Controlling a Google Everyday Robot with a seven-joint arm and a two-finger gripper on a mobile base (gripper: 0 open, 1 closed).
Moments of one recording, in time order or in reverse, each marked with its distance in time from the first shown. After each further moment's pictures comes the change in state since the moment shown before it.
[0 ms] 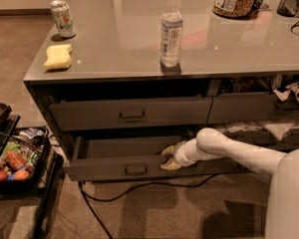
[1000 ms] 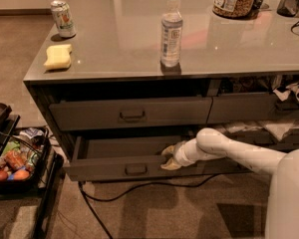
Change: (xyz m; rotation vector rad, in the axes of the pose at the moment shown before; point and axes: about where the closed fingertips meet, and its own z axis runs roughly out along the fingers) arm 0.000 0.000 0.000 0.000 0.000 0.000
